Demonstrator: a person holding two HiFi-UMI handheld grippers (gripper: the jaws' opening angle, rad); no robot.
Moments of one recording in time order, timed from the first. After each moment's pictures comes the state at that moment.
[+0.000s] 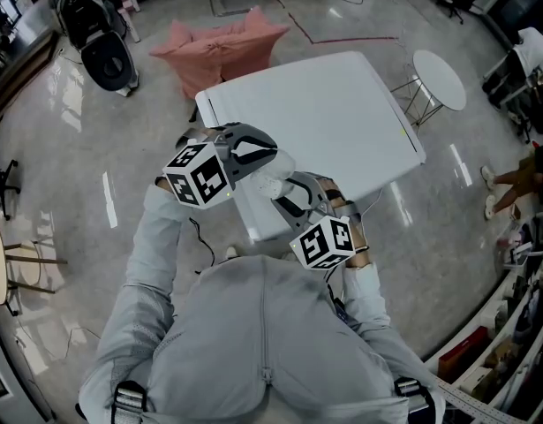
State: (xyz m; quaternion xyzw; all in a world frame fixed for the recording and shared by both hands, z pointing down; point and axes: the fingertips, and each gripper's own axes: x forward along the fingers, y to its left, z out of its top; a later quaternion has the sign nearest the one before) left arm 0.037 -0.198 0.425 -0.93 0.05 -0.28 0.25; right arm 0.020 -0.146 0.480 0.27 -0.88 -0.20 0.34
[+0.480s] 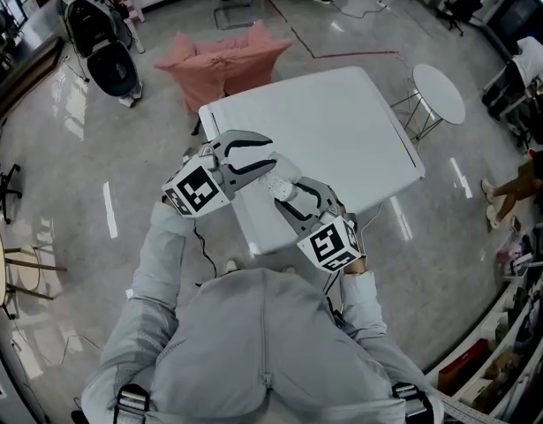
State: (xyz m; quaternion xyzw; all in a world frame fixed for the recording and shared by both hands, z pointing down) left arm 0.022 -0.221 0.395 -0.96 0.14 -0.15 0.21; right arm 0.028 -0.174 0.470 0.31 -0.91 -0.12 0.26
